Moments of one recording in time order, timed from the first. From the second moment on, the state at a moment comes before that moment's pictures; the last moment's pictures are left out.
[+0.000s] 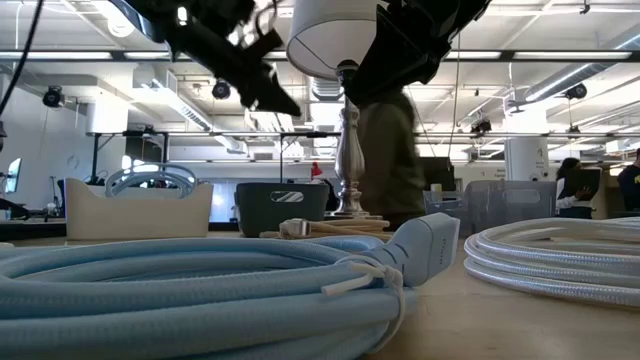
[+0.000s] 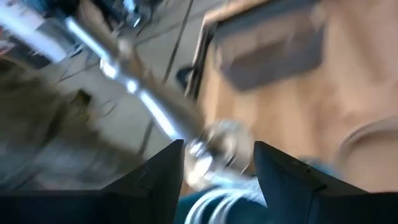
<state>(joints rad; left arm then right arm) 0.39 1.33 0.94 0.02 -0.06 0.55 0.32 1.64 1.14 -0.32 0.50 0.34</state>
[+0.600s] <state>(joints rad) 0.37 1.14 0.86 0.00 -0.02 0.47 0.32 1.64 1.14 -0.32 0.50 0.34</state>
